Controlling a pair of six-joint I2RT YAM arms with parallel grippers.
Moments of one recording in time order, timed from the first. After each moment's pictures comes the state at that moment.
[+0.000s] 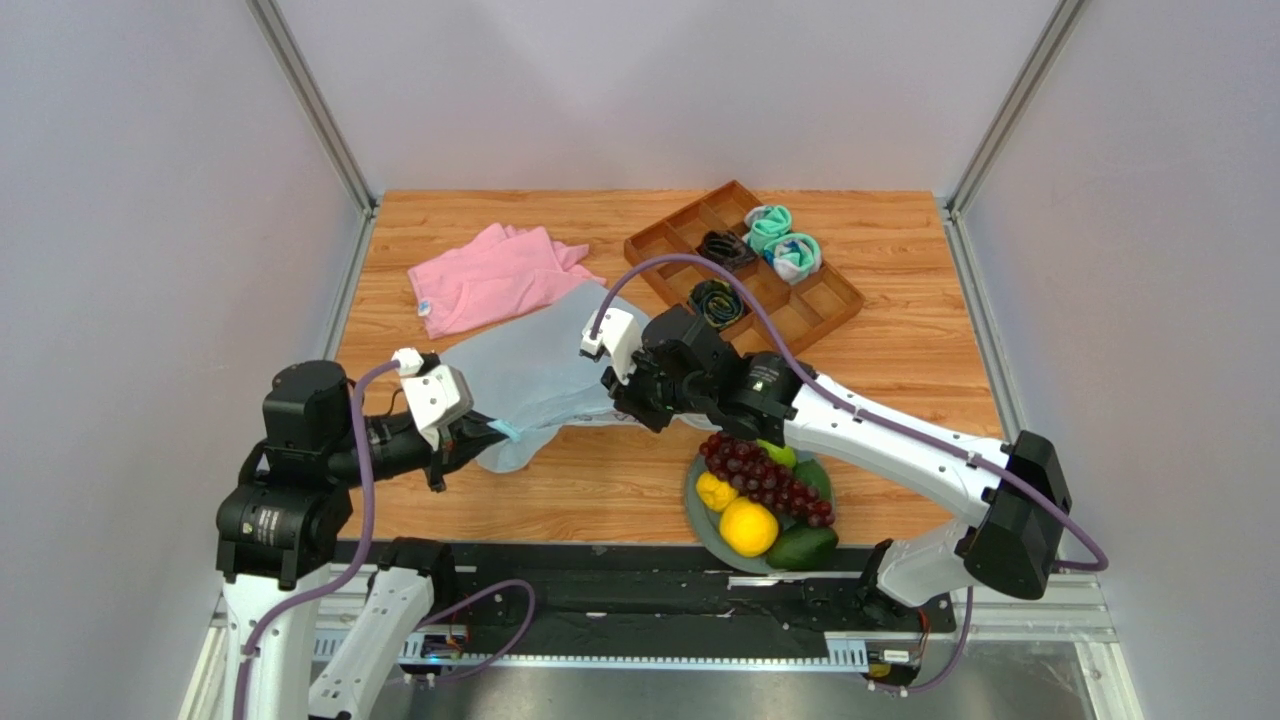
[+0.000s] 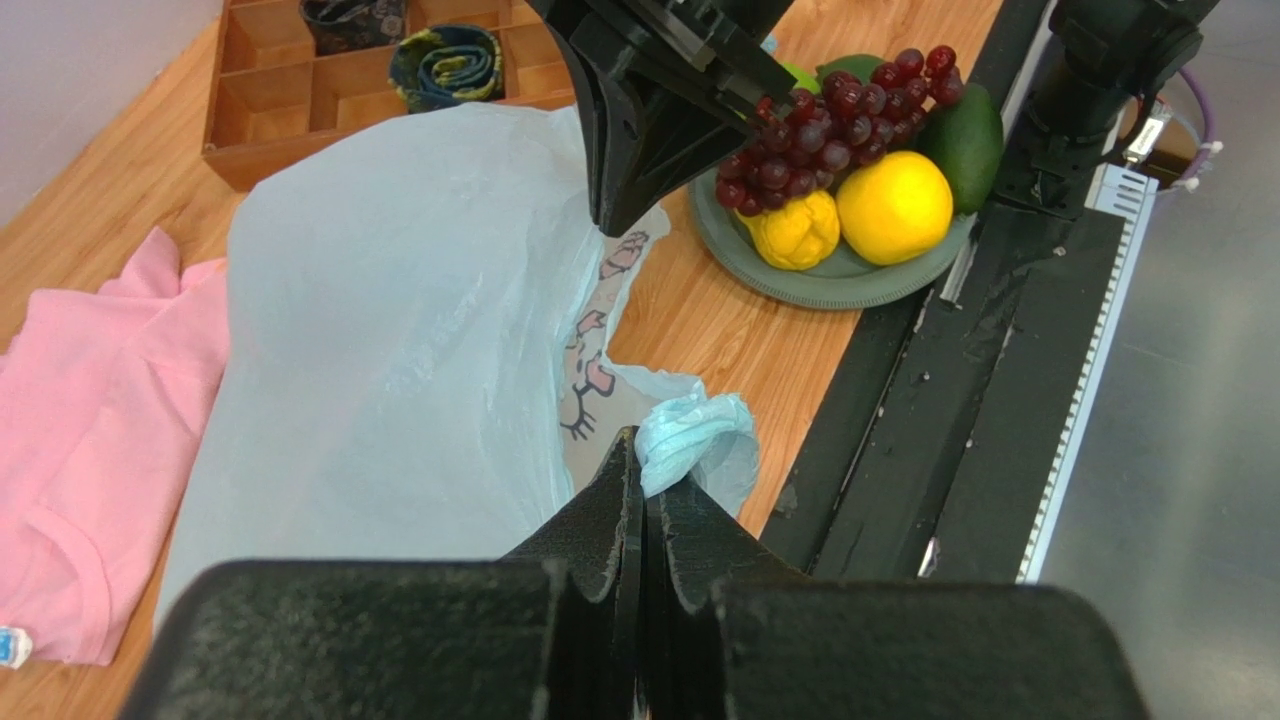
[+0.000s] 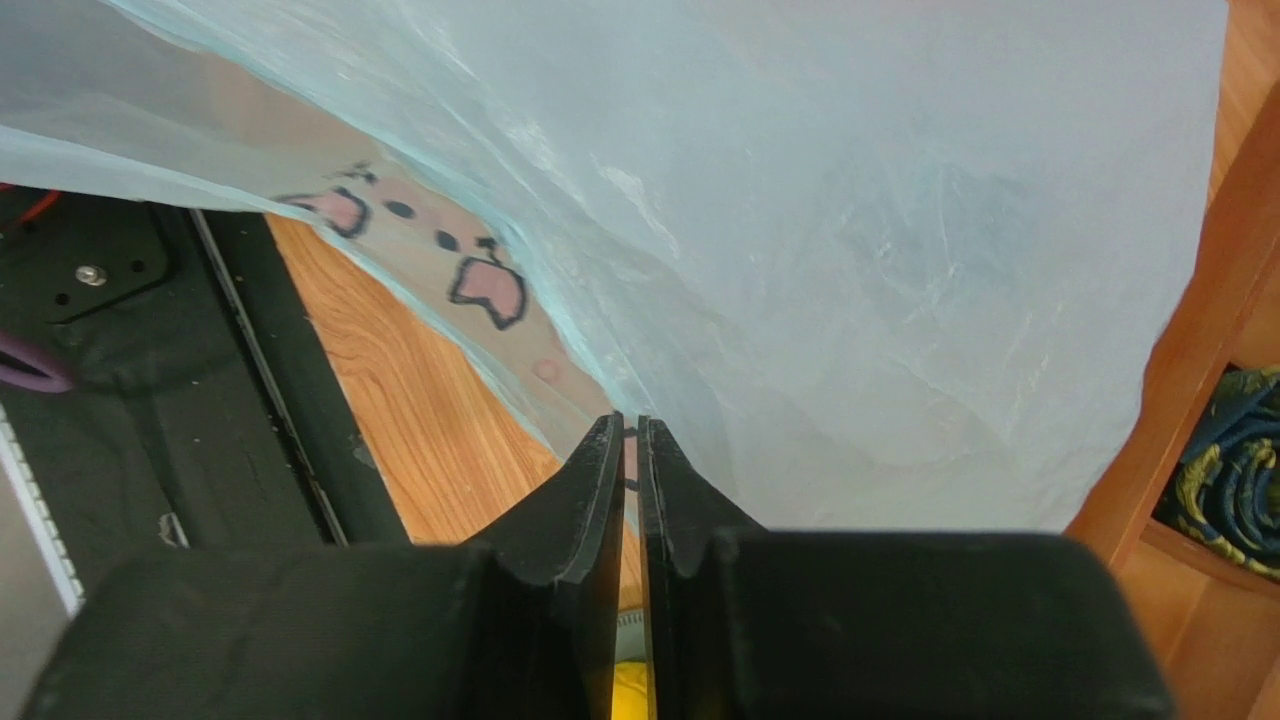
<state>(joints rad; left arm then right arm) -0.12 0.59 1.14 -1.05 0.90 0.47 1.01 1.43 1.26 -0.45 -0.09 -0.10</state>
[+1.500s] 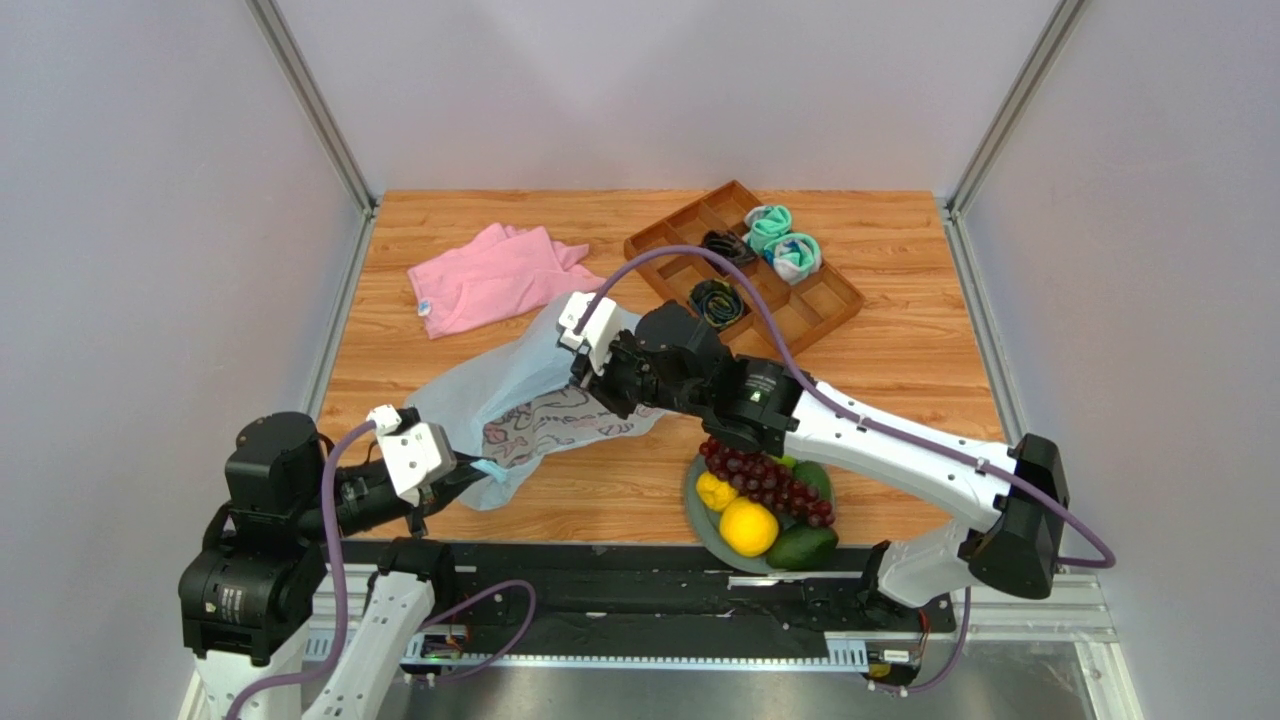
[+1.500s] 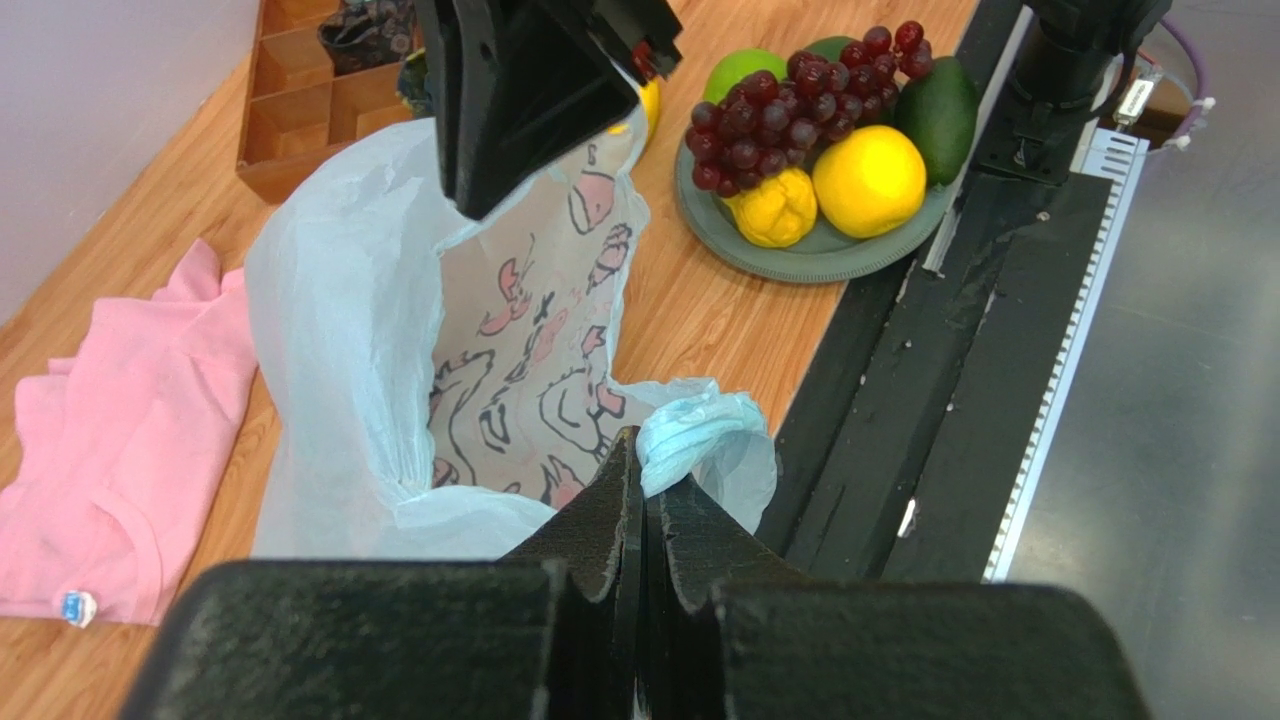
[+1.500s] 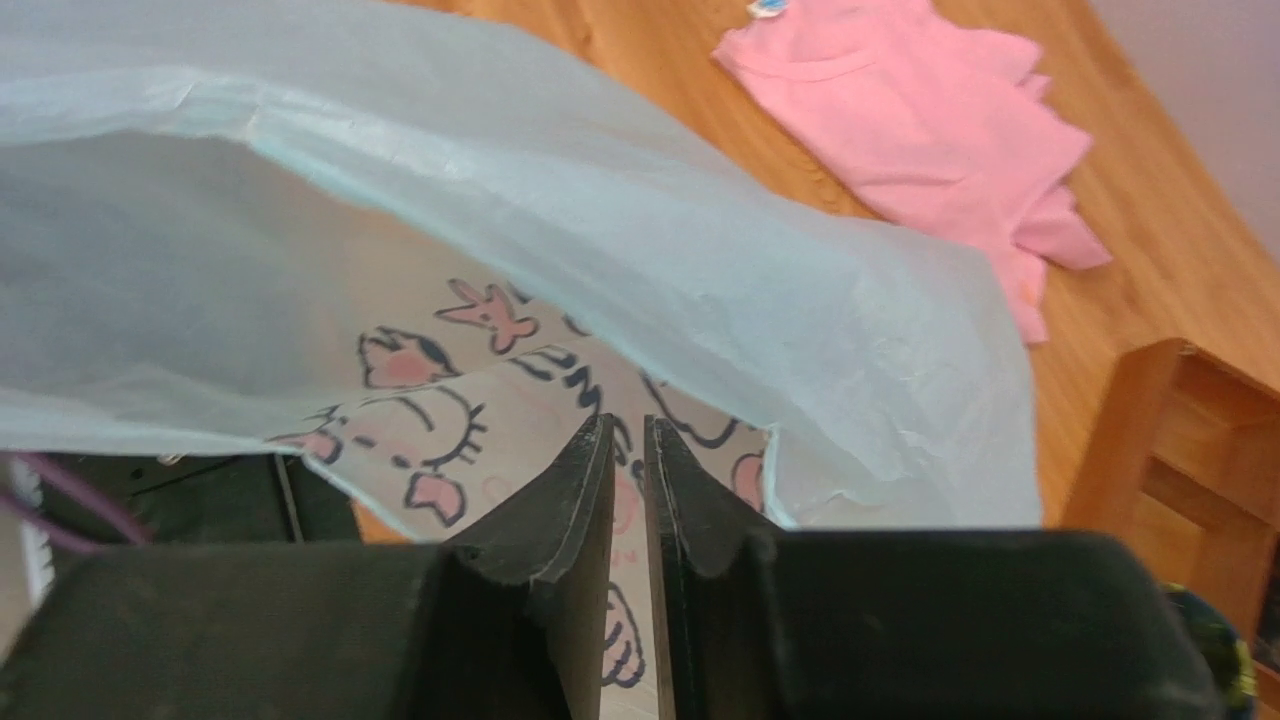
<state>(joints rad) -0.12 0.48 1.23 -1.22 0.88 0.52 1.09 1.44 1.32 -0.23 -0.01 -0.14</state>
